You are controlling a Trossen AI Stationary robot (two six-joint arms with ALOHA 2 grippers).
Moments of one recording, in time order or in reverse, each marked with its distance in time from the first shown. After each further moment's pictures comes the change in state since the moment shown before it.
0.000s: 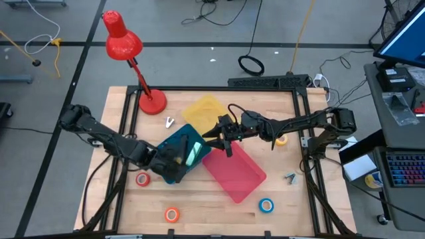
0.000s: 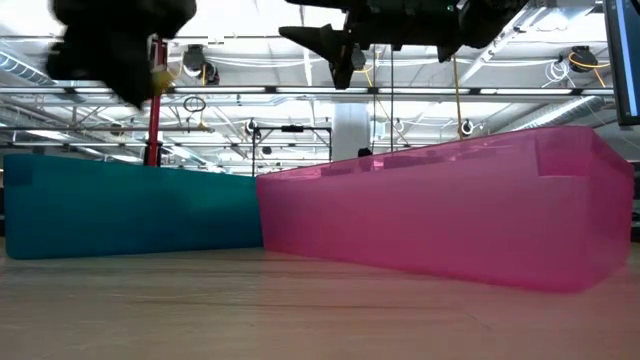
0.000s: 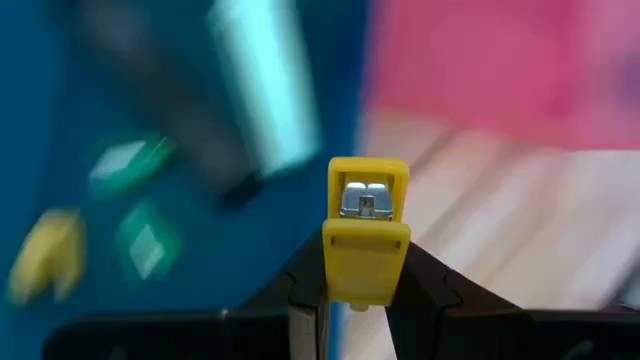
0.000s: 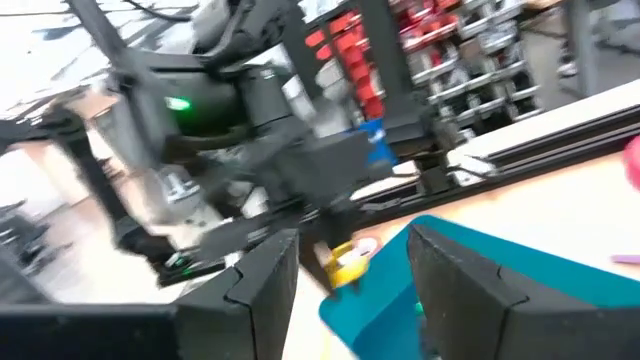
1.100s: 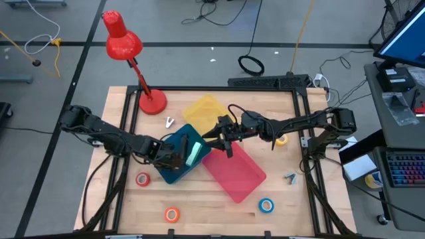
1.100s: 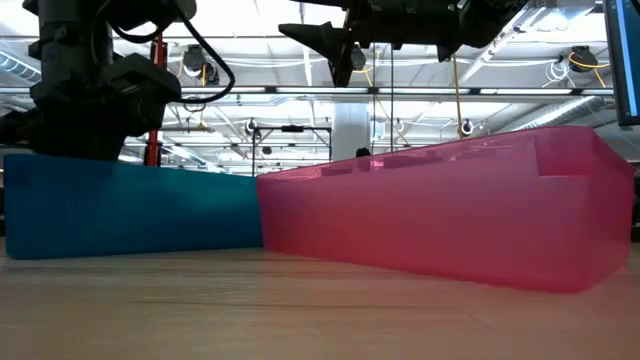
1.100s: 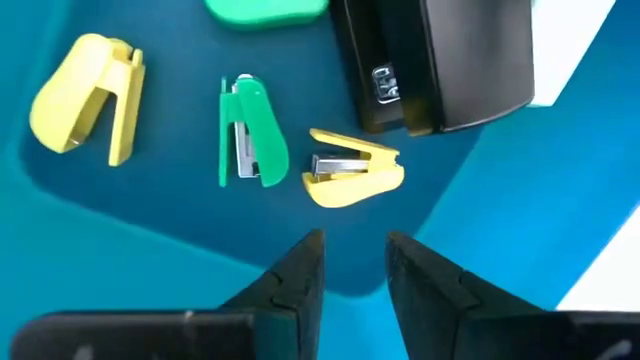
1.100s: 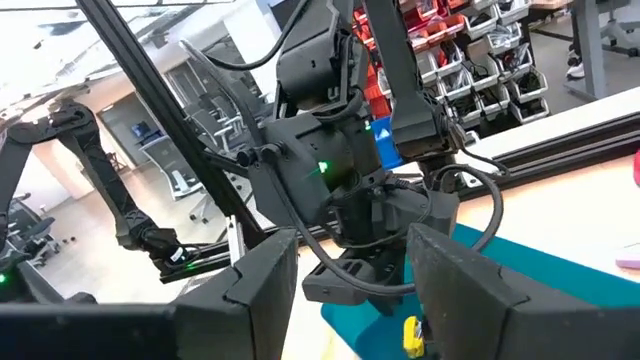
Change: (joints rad) left arm 0.164 0.000 -0.262 0.112 0.318 -0.242; right arm 0.002 -0.001 0.001 0.002 -0.016 -0.012
